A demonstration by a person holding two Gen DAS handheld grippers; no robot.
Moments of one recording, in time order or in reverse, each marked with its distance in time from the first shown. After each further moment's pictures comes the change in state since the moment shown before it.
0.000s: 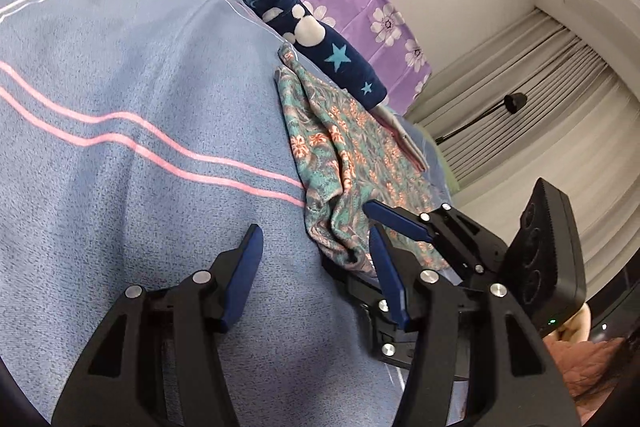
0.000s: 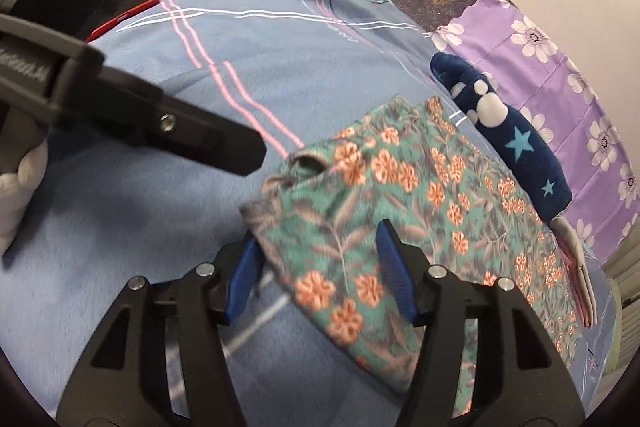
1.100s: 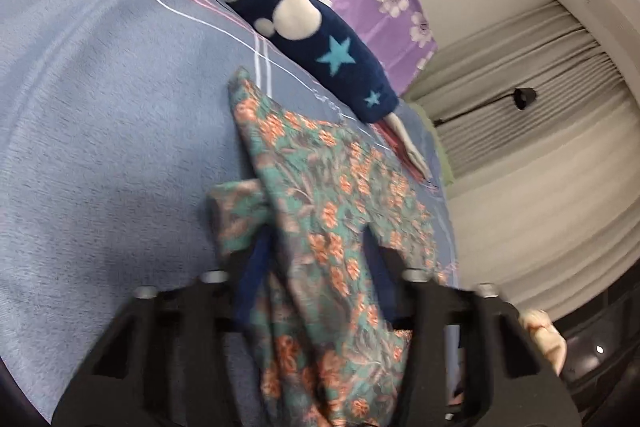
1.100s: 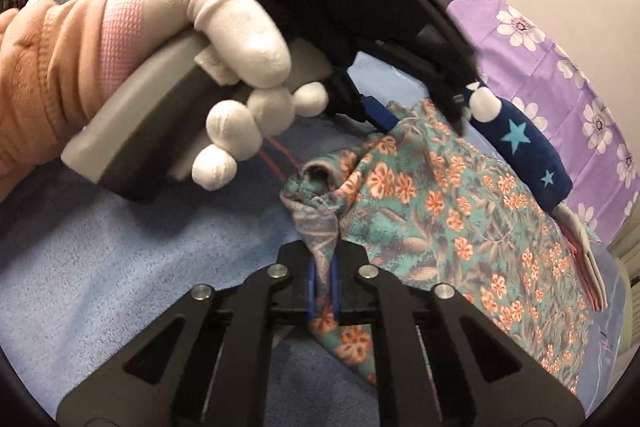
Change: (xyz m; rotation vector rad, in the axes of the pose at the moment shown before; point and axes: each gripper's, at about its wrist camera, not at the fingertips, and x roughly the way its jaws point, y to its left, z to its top) left arm 0.123 -0.008 0.125 -0.033 0.174 -0.018; right arm 0.001 -0.007 0.005 0.092 -0.049 -0.012
